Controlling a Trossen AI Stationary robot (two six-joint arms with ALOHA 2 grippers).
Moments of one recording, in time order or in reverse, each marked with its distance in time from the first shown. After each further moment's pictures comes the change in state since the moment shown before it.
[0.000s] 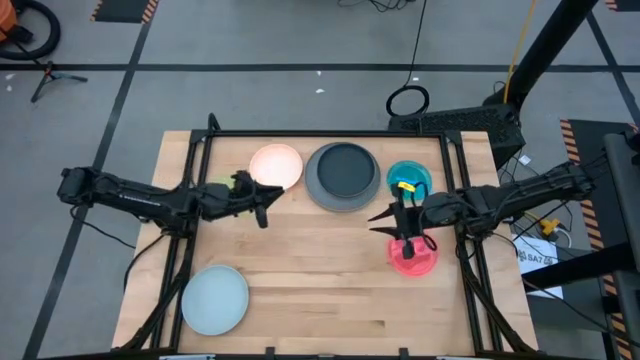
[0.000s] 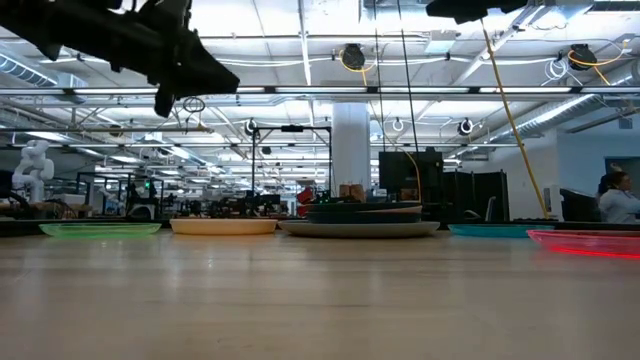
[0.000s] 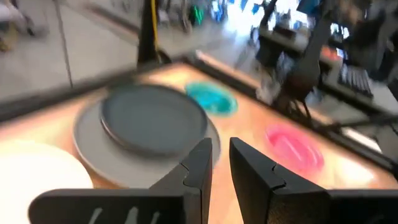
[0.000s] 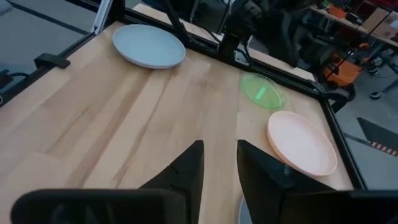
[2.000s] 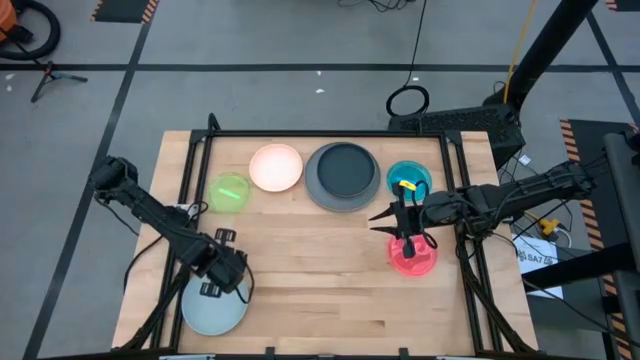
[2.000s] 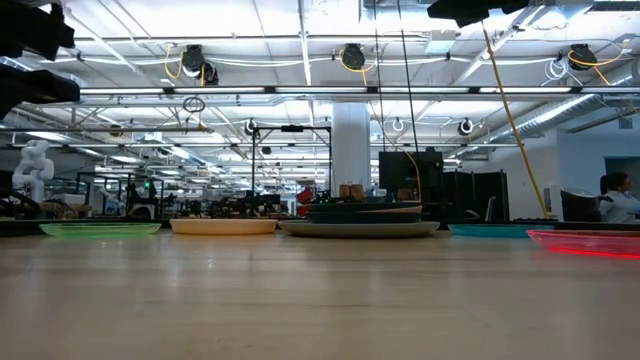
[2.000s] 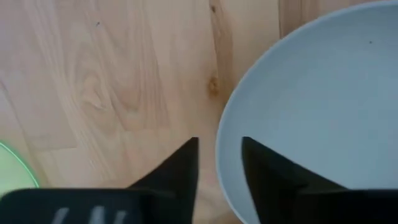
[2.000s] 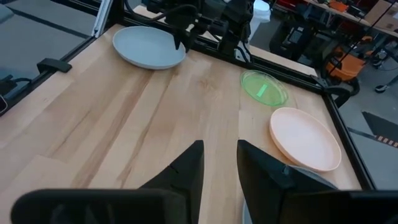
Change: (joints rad) left arm -0.610 0.391 0.444 -1.371 0.350 -0.071; right arm 0.000 -0.005 0.000 -0.011 -0.001 0.033
